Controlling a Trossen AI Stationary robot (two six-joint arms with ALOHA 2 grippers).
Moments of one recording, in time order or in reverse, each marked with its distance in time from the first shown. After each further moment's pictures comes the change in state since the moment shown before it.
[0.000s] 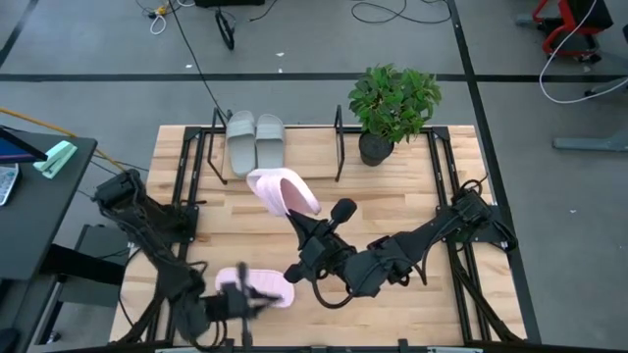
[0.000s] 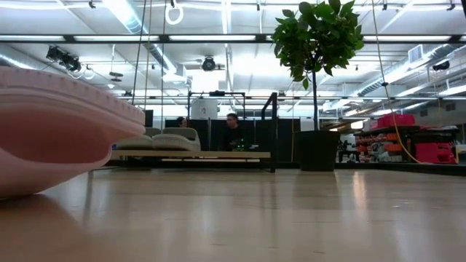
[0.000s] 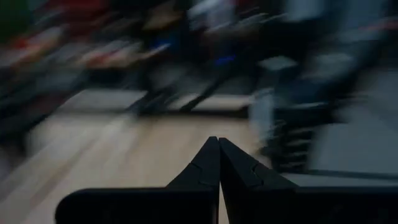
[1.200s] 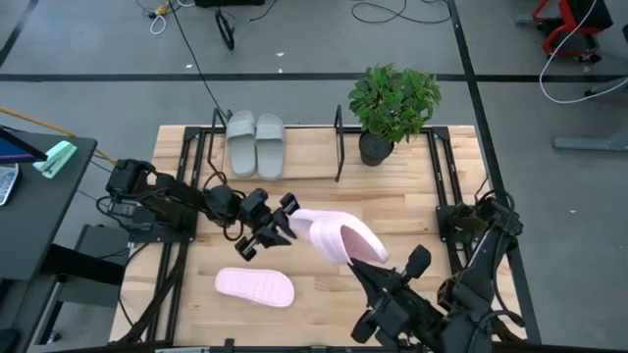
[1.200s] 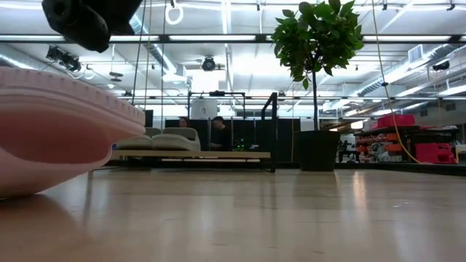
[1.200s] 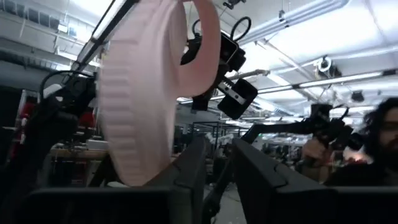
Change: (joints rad) left arm 0.806 -0.032 -0.348 1.064 1.452 -0.271; right arm 0.337 -0.082 0.000 -0.059 0.318 -0.076
